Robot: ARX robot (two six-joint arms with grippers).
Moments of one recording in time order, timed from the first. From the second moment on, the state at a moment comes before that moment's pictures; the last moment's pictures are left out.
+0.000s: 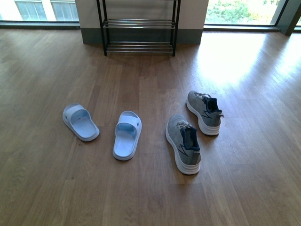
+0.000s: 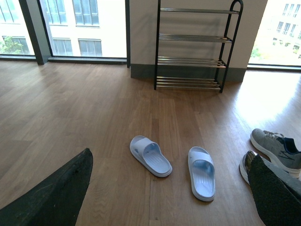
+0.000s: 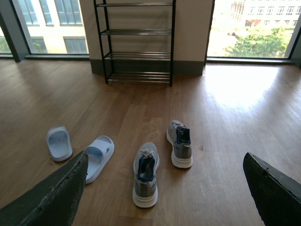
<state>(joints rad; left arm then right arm) 0.00 0.02 0.01 0.00 0.00 -0.01 0.00 0.00 0.02 0.00 0.00 0.00</state>
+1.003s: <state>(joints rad) 0.00 0.02 0.01 0.00 0.00 -0.01 0.00 0.00 0.02 0.00 0.00 0.00</state>
